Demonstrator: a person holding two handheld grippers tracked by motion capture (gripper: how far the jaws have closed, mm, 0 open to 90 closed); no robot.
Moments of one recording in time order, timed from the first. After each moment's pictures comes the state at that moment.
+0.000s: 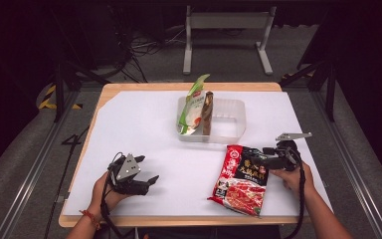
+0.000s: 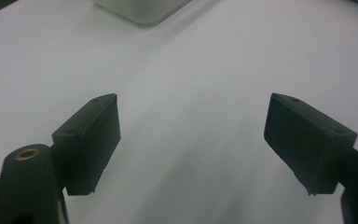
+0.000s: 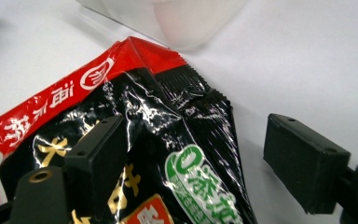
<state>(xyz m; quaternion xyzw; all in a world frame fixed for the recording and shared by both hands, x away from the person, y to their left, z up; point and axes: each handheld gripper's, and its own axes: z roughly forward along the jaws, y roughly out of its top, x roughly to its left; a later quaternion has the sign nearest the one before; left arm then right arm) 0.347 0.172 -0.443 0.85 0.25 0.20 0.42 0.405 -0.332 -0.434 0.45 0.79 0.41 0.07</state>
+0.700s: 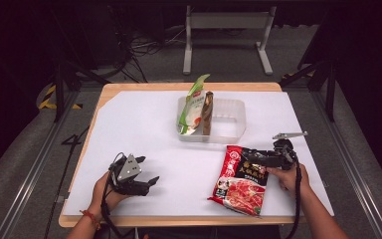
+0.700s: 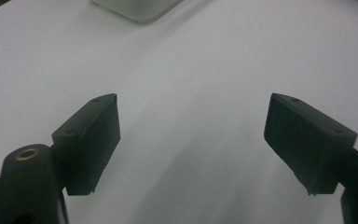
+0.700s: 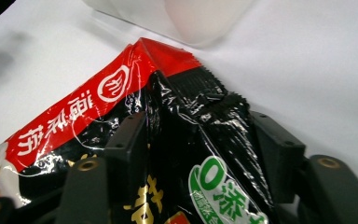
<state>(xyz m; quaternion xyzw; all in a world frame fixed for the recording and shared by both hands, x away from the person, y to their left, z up) 0.347 0.171 -0.444 0.85 0.24 0.20 0.41 0.411 -0.326 -0.439 0.47 0.78 0.42 0.02</state>
